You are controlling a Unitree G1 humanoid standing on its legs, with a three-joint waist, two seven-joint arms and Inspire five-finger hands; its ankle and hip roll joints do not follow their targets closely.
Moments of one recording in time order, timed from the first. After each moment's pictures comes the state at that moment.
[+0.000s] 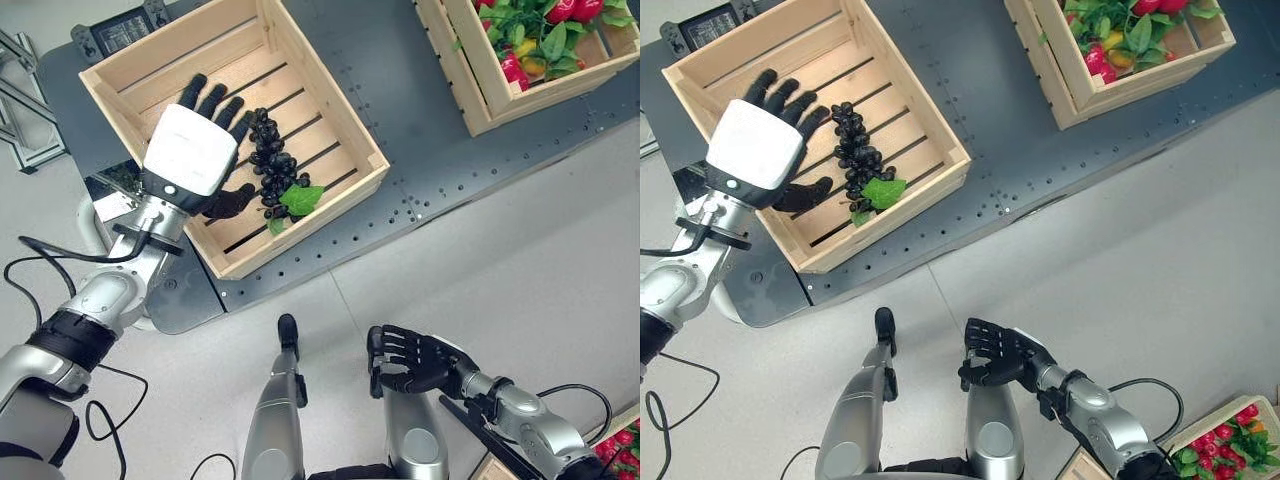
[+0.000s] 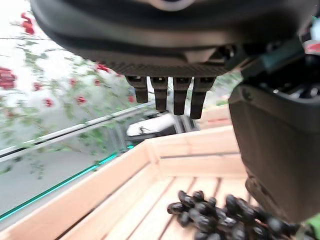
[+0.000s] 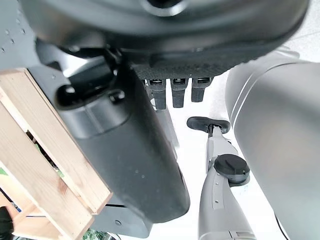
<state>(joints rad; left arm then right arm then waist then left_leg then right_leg) -0.70 1.05 -0.63 0.31 0.97 0.12 0.60 0.03 -0.62 0.37 0.19 0.63 0.13 0.34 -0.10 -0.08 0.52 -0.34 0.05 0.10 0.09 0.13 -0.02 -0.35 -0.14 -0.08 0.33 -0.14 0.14</state>
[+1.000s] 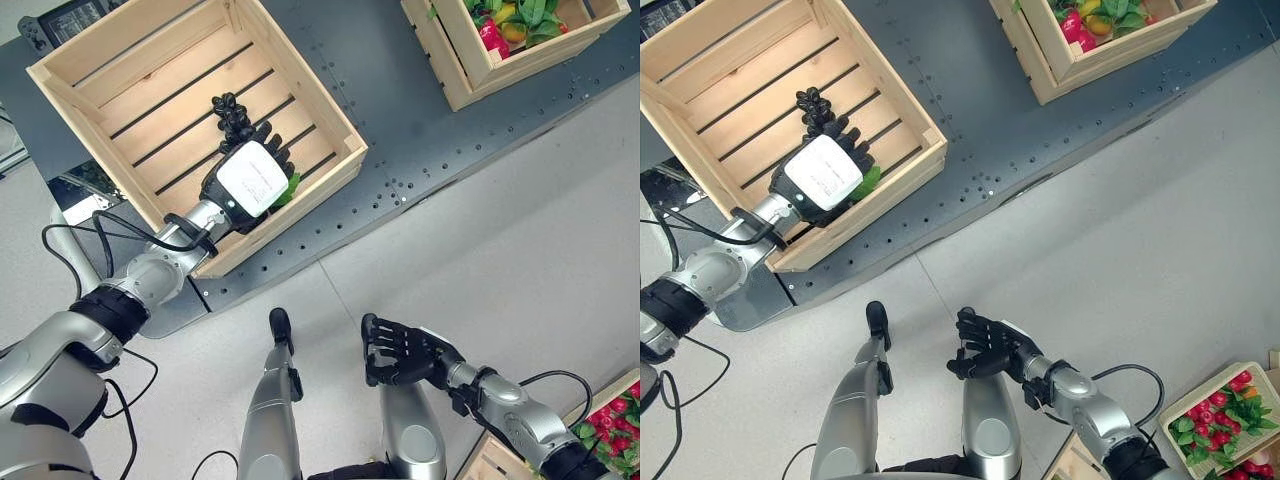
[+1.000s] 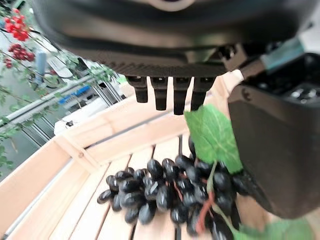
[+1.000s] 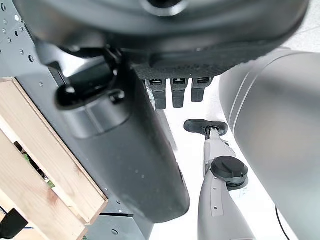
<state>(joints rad) -0.88 0.95 -0.86 0.48 1.27 0.09 0.41 -0.05 -0.59 0.46 0.20 0.64 0.14 0.28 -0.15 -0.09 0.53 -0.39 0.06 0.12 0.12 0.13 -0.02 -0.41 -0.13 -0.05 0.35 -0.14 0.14</state>
